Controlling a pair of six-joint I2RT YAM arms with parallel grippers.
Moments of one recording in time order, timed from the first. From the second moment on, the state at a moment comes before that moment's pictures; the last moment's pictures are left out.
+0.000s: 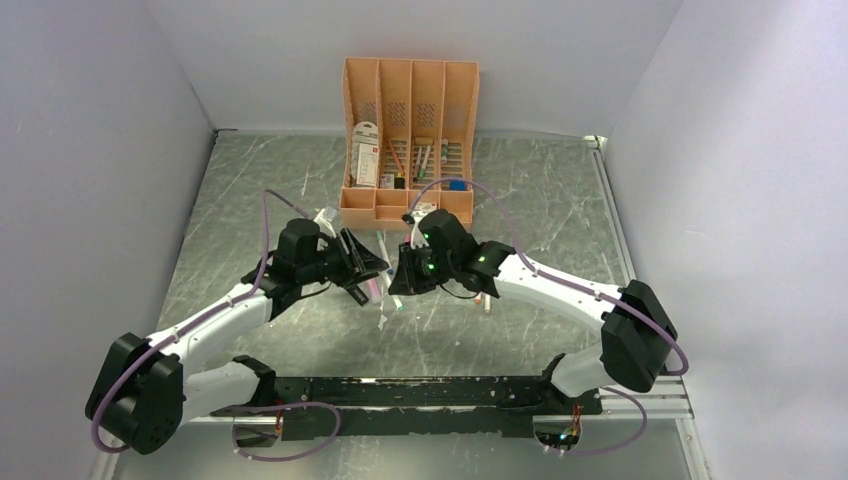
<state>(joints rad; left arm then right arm) -0.50 1.12 0.55 0.06 0.40 -1.02 0.87 1.42 0.99 -0.28 -0.28 0.57</state>
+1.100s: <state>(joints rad) -0.52 1.15 0.56 0.06 0.41 -1.02 0.87 1.47 0.96 -0.28 -0.30 0.57</state>
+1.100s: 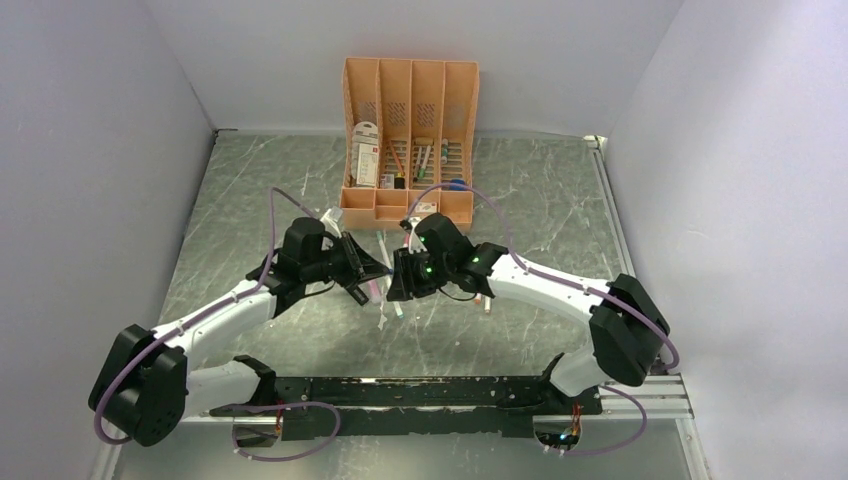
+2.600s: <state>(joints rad) -0.29 1.05 0.82 -0.44 0.33 -0.65 0.67 1.41 0.87 -0.50 0.07 0.57</state>
